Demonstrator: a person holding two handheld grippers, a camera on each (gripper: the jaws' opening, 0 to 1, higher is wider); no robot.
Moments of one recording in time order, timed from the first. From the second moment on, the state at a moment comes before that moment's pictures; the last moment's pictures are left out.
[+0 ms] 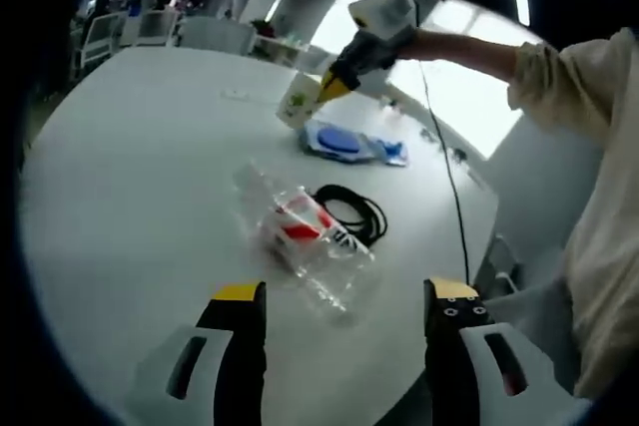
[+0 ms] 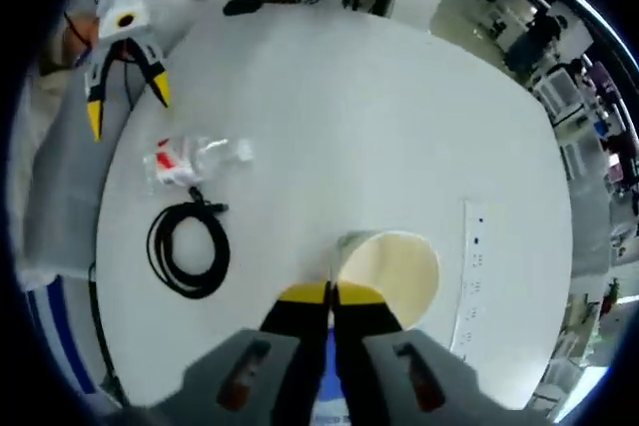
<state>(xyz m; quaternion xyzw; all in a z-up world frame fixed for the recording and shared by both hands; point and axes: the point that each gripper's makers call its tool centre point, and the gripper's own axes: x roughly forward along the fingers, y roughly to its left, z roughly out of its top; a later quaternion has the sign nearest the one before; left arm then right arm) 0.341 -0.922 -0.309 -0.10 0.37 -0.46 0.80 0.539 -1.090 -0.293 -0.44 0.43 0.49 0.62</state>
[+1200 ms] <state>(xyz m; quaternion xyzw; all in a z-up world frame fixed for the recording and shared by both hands) 0.348 -0.916 -0.319 -0.13 0.37 -0.45 0.80 0.545 -1.089 -0.318 -0.45 0.46 0.52 0.57</state>
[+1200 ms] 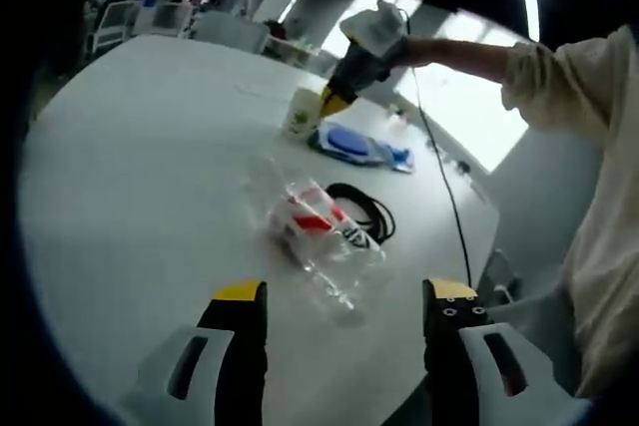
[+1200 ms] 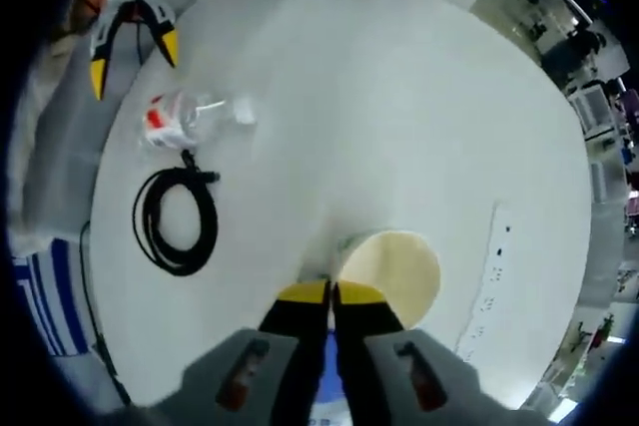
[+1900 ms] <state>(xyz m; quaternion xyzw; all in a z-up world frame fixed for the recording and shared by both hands) 0.347 -0.915 -0.323 -0.13 0.38 -0.45 0.80 0.543 -1.089 -0.306 -0.44 0.43 0.52 0.60</state>
